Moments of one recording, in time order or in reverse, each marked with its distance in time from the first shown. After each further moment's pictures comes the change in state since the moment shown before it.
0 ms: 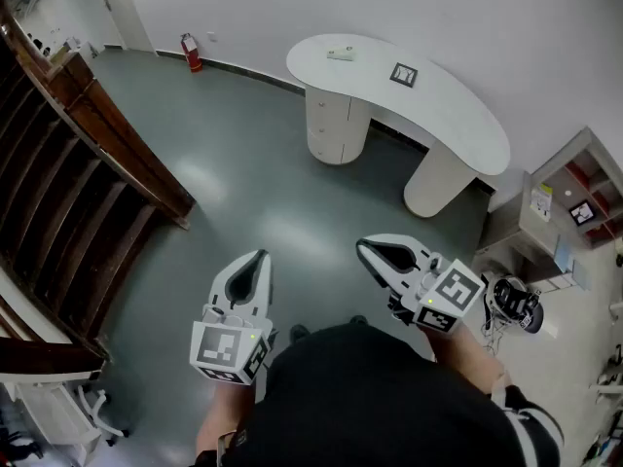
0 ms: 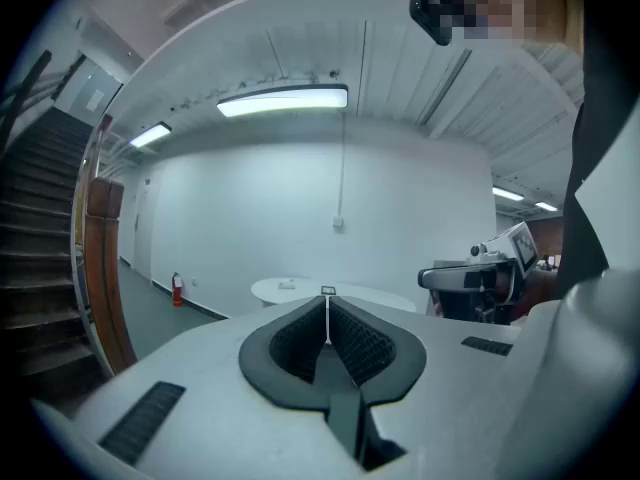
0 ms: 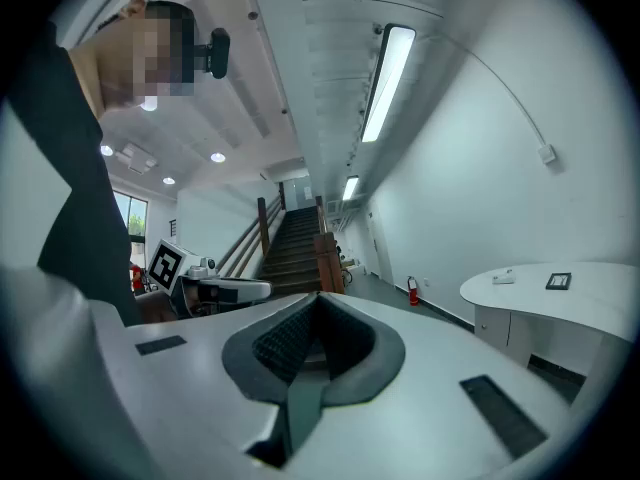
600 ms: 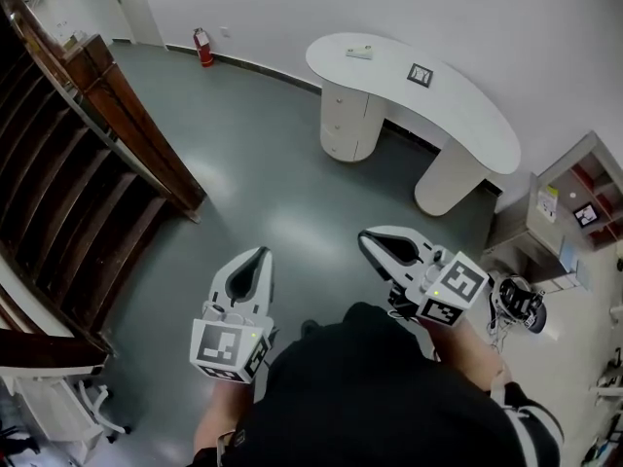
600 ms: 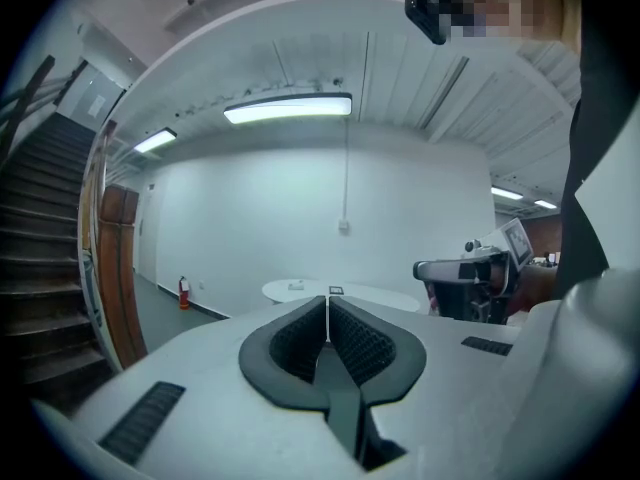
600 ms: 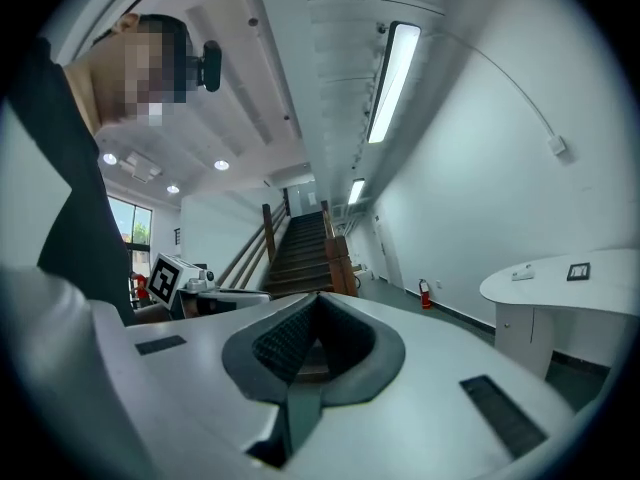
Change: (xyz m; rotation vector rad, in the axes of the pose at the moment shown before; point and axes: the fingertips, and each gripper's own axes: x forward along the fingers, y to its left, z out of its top) left arm -0.055 0.052 -0.006 0.015 -0.015 0.004; right arm 0.054 0.052 0.002 0.020 -0.039 0.028
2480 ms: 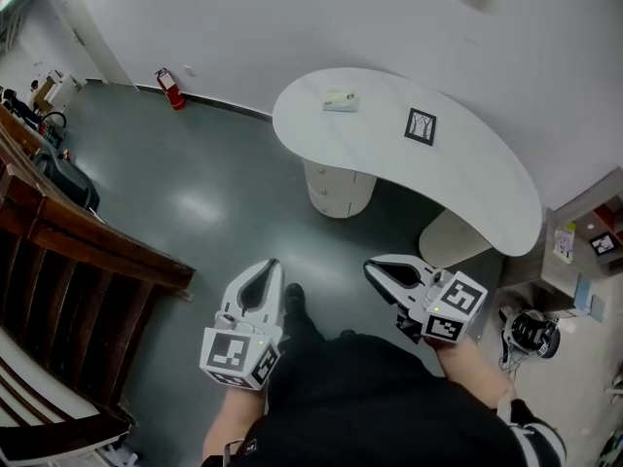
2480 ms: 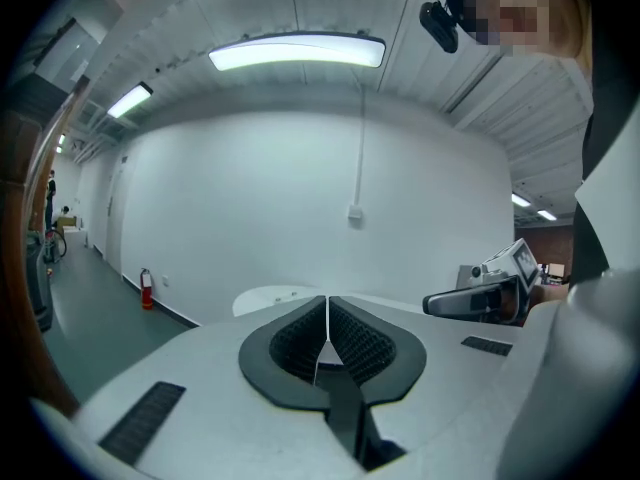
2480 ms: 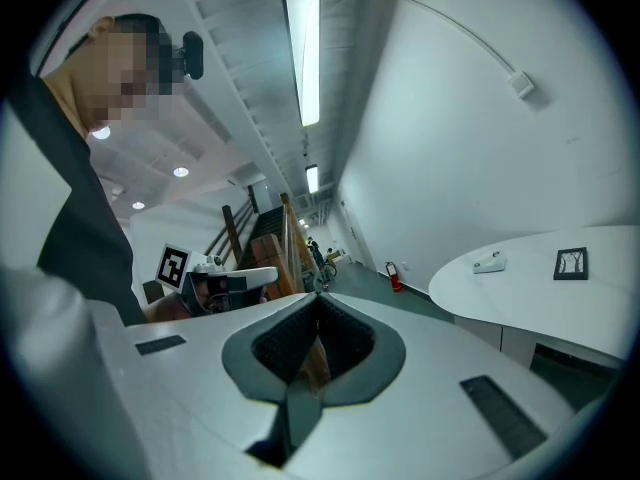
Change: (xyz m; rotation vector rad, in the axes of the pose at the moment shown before) left arm 0.412 0.105 0.048 -0.044 0.037 -0.095; right arm 0.098 -0.388 0.010 0.167 0.073 -0.090
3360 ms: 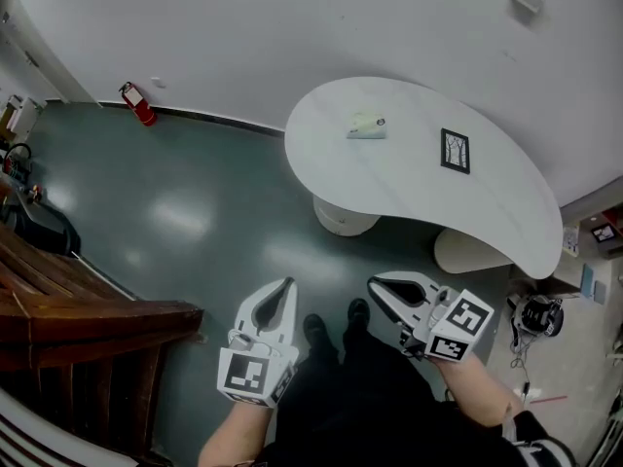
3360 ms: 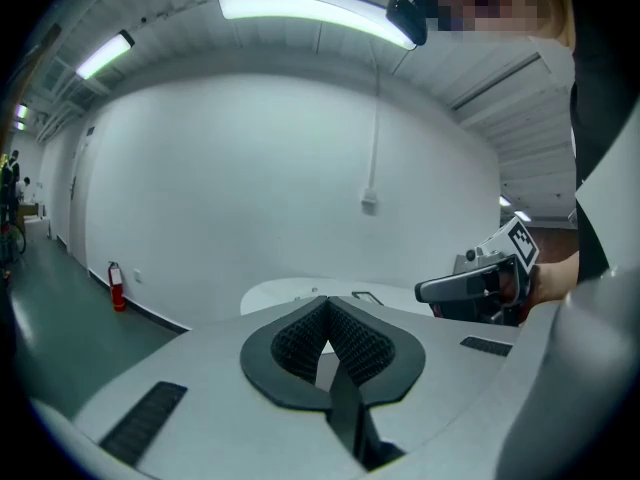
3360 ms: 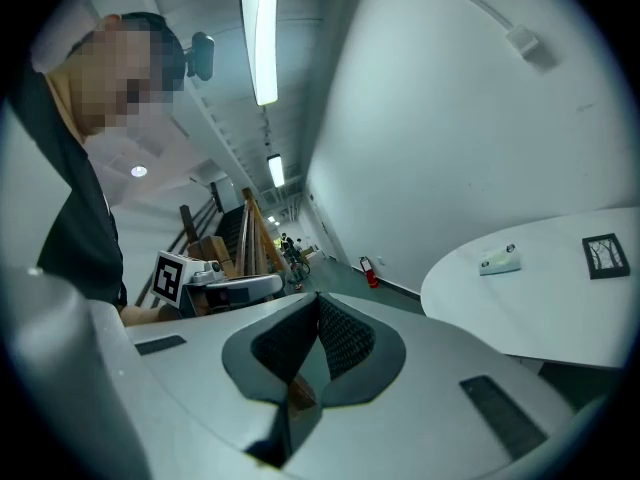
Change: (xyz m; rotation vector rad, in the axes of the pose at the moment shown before) left arm 0.137 0.200 0.004 -0.019 0.080 -0.163; right arm 0.211 -0.104 0.028 0.084 0.032 -0.160
